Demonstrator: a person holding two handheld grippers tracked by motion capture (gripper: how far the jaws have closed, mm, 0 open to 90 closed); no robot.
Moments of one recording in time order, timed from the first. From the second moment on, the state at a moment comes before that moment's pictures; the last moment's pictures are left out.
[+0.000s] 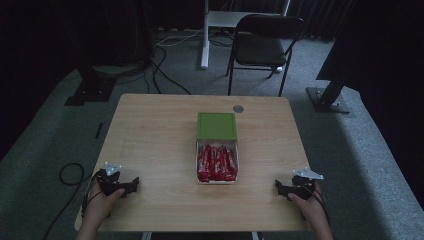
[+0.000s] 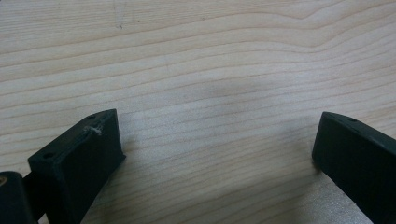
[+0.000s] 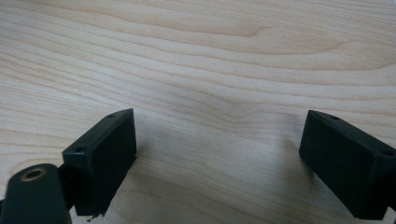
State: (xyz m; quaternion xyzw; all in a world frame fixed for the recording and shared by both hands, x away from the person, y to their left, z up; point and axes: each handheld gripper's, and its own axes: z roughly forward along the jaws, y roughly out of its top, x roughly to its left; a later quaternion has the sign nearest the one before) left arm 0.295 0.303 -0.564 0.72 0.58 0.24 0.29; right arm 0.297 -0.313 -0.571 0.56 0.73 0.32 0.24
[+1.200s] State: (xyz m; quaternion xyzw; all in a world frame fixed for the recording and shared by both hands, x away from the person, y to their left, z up) left arm 0.298 0.299 -0.564 0.72 0.59 0.24 0.28; right arm 0.286 -0.303 -0.557 0.54 0.74 0.34 0.23
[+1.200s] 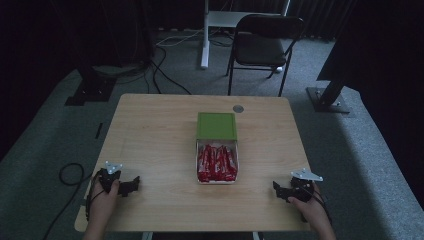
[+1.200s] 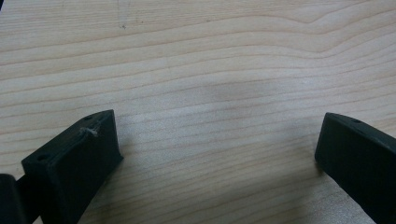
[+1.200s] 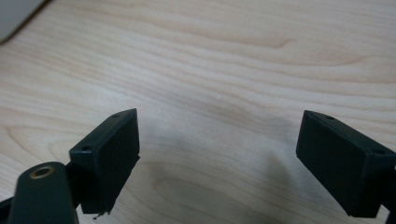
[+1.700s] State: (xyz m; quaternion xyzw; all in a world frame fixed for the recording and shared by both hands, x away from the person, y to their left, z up) left arm 0.298 0.299 -0.564 0.72 0.59 0.24 0.28; right arm 0.289 -0.277 -0.511 0.52 0.73 0.37 0.25
